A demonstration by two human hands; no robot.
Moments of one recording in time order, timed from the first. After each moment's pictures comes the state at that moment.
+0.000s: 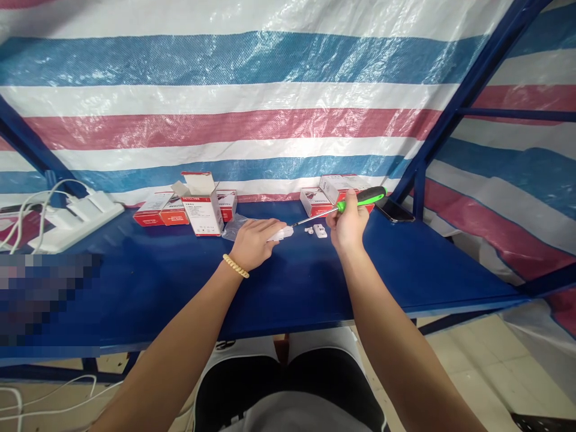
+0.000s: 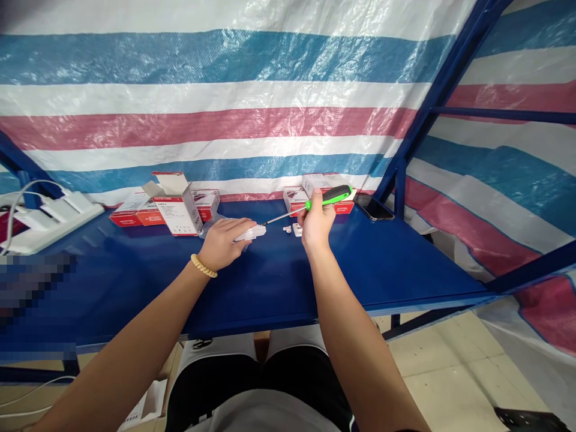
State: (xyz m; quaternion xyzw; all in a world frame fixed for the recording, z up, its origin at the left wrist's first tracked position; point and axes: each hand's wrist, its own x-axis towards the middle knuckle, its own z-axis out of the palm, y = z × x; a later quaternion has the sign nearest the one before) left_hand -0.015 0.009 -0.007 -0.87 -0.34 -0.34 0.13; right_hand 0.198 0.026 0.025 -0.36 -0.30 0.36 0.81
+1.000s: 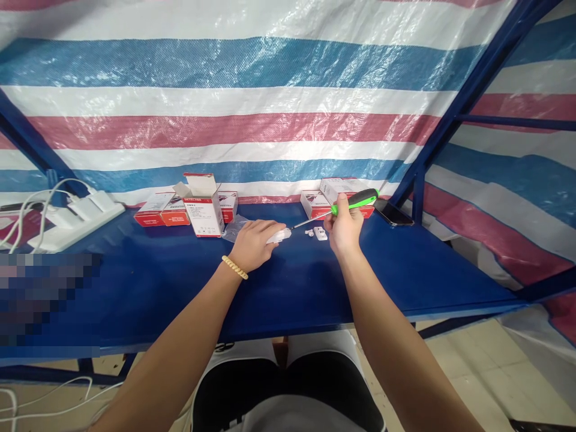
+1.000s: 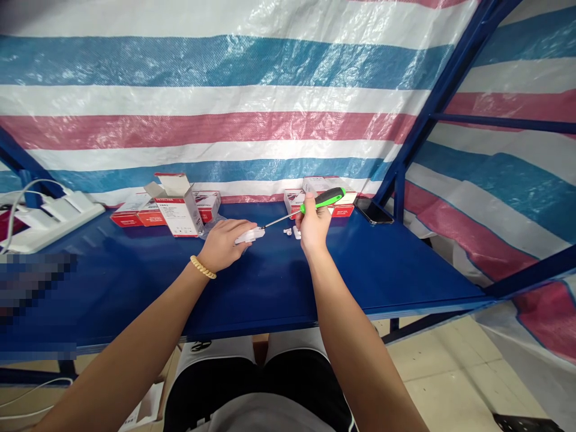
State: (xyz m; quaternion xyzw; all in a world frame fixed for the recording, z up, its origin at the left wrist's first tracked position) left_hand -0.016 0.008 -0.005 -0.86 -0.37 -0.32 0.10; right_hand 0.195 0.026 0.021 -0.38 -0.33 0.38 0.78
